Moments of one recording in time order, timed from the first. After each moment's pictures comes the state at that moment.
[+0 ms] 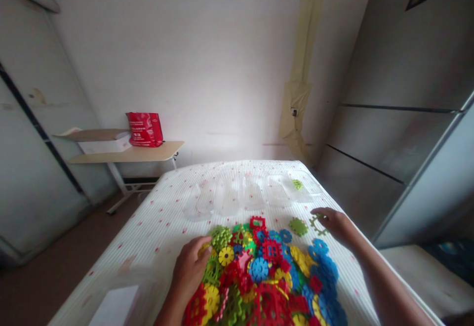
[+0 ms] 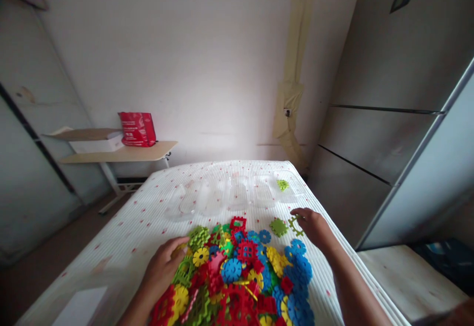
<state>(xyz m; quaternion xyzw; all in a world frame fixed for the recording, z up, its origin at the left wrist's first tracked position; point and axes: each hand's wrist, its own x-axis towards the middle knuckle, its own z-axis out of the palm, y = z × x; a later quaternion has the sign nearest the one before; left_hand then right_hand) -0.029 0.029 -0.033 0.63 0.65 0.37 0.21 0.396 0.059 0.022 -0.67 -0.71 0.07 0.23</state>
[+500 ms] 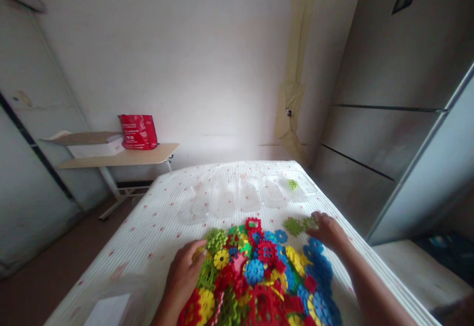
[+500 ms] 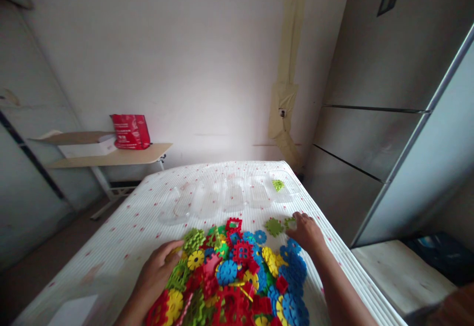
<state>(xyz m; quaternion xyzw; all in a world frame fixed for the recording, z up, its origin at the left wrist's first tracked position) -0.029 0.029 -0.030 0.63 0.65 0.36 0.21 0.385 0.056 -0.001 -0.75 -0.66 -0.02 0.11</state>
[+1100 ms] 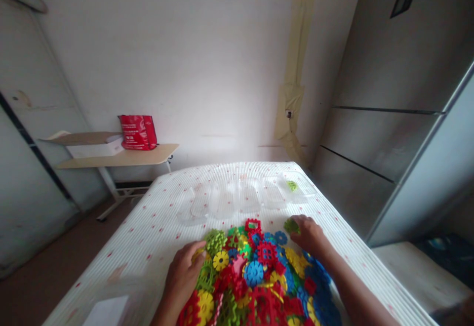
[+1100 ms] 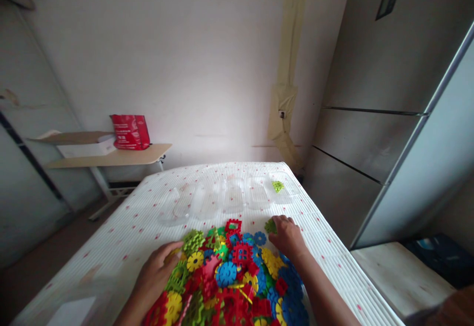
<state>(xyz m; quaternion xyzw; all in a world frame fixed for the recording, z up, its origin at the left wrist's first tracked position) -0.031 0.030 -0.035 0.63 0.66 0.35 0.20 0.328 0.053 0.007 -0.70 -0.71 0.01 0.11</state>
